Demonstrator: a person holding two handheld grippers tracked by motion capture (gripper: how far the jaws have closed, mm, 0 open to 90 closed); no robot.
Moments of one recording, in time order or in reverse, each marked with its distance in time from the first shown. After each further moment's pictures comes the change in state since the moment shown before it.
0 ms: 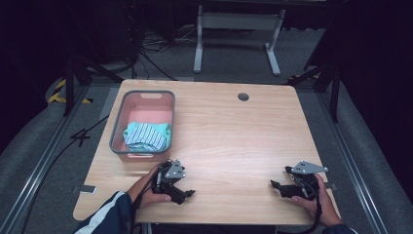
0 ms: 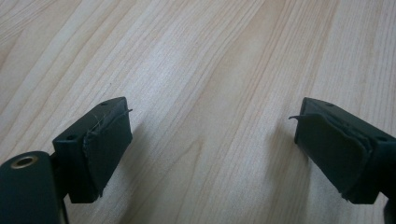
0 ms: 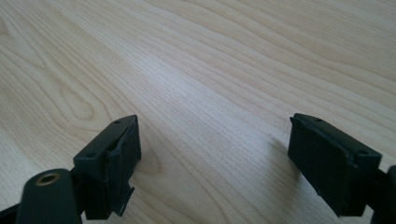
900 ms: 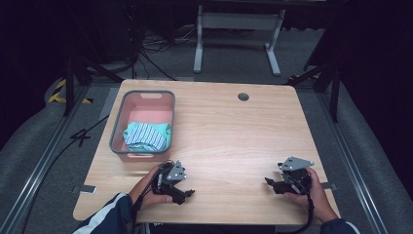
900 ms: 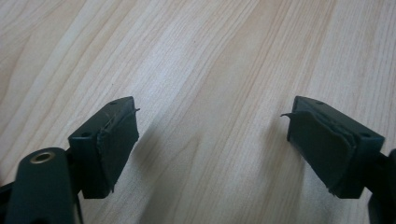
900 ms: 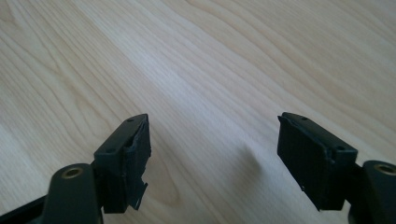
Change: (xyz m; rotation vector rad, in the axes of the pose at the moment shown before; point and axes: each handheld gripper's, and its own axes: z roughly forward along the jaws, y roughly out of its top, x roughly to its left) left arm -0.002 0.001 -0.003 0.014 0.012 0.004; right arm 0.017 0.027 0.004 0.086 -0.034 -0.139
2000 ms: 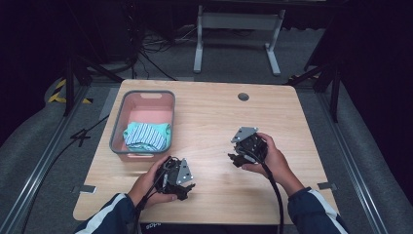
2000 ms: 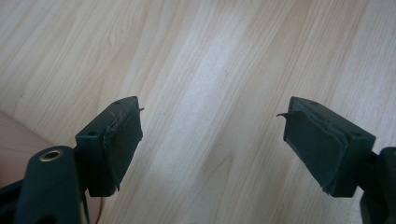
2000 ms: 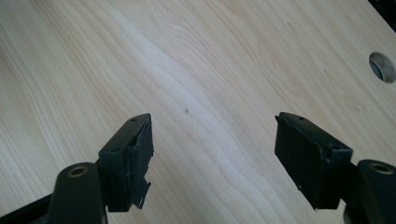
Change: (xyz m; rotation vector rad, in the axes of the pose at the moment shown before) left arm -0.021 0.033 -0.016 0.085 0.224 0.186; right arm 0.049 0.152 0.038 0.078 -0.010 -0.240
